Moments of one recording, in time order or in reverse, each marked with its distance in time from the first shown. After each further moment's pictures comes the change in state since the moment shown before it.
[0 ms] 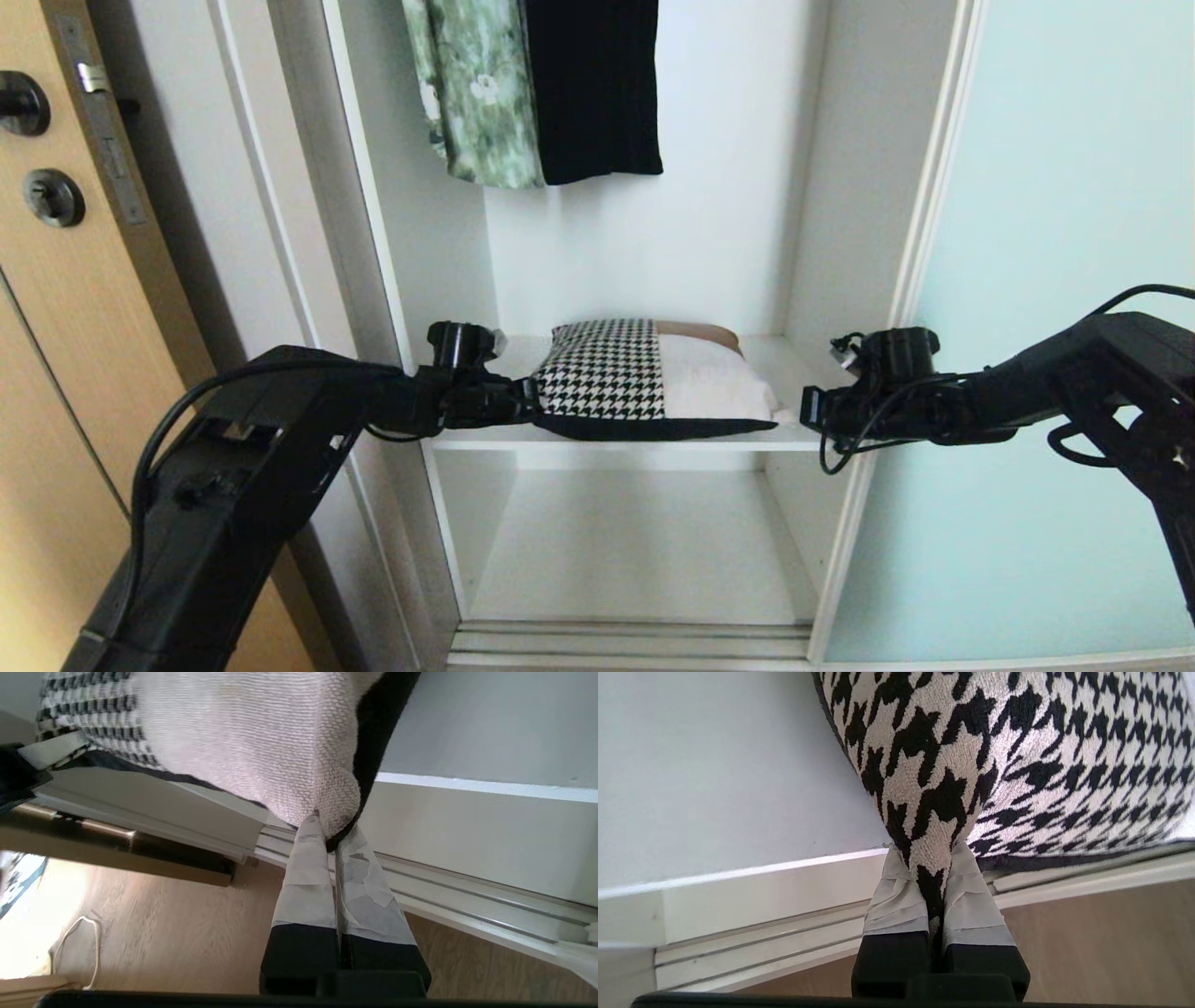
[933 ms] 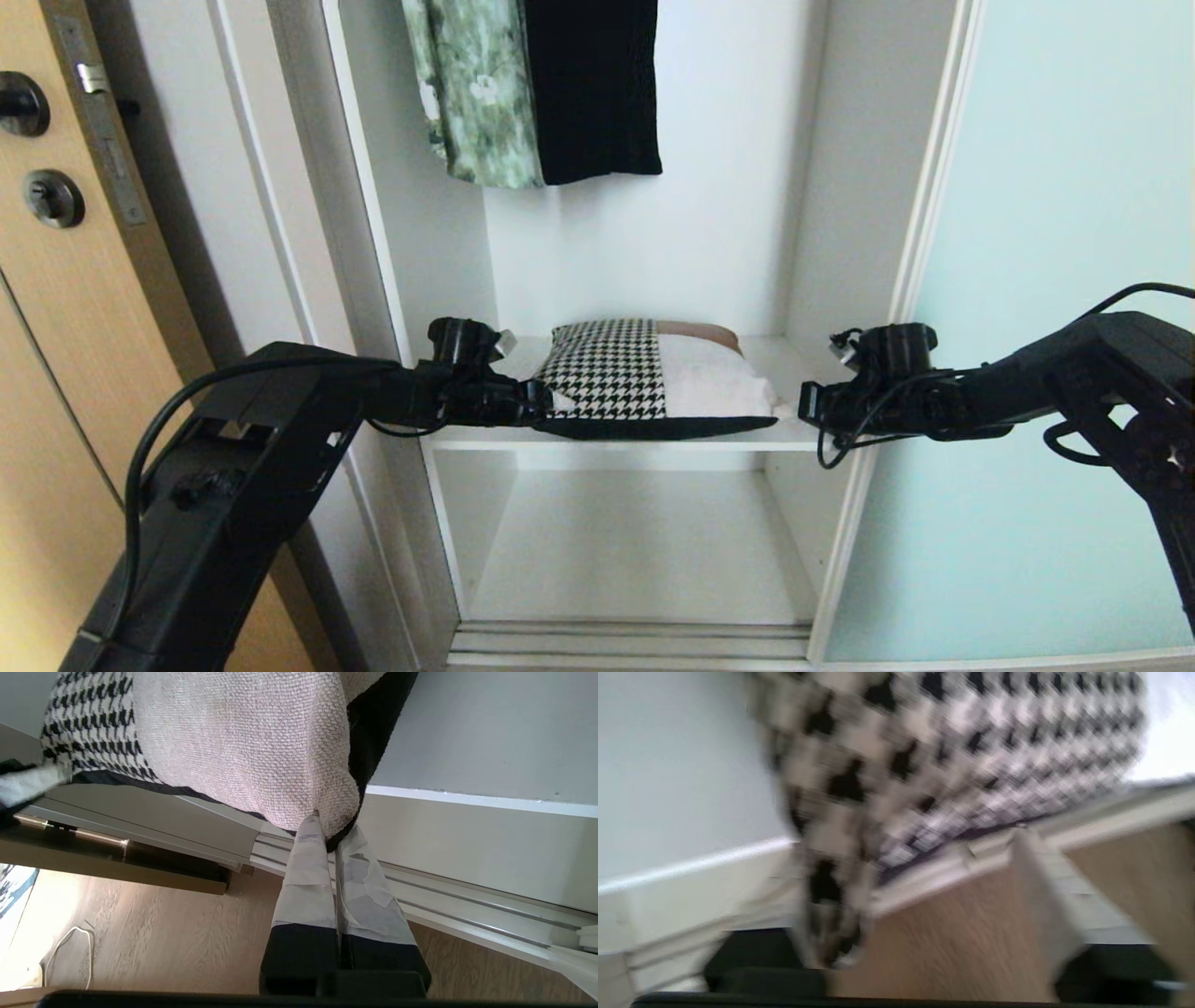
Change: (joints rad) left arm 0.000 0.001 -0.042 0.088 -0.138 0.054; right arm 0.003 0.017 -0.043 0.018 -0.029 0.005
